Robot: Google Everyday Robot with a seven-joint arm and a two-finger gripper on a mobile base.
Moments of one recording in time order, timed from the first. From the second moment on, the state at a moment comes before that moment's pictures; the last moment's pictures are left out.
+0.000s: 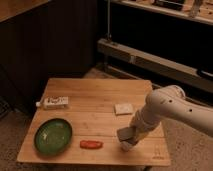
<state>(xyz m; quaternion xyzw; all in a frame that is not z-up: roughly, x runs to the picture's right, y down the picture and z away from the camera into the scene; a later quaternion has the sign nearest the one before) 0.136 0.186 0.659 -0.31 -0.13 -0.03 0.94</state>
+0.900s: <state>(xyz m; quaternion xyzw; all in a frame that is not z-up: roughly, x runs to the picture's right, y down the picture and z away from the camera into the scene) 0.136 0.188 0.659 -0.30 -0.14 -0.04 0.94</state>
